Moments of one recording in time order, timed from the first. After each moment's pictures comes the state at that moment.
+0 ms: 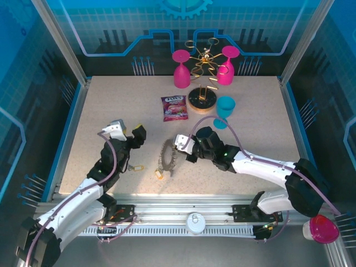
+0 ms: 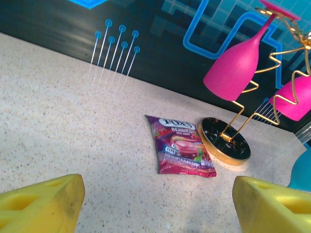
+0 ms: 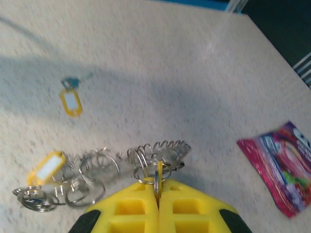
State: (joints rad) left arm -0.43 0.76 0.35 0.22 -0.32 -0.50; right arm 0.84 1.33 0.74 0.01 -0.12 -0.50
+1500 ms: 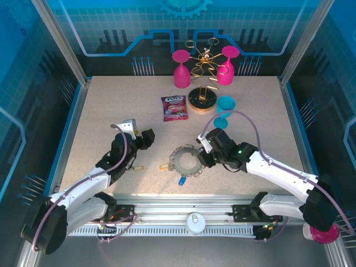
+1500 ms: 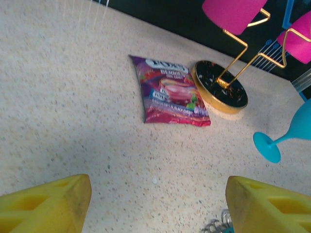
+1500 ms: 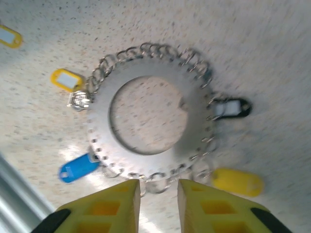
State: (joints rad) left arm -0.44 1.01 0.39 0.23 -0.16 -0.57; right arm 0.77 1.17 0.80 -0.59 -0.07 0.25
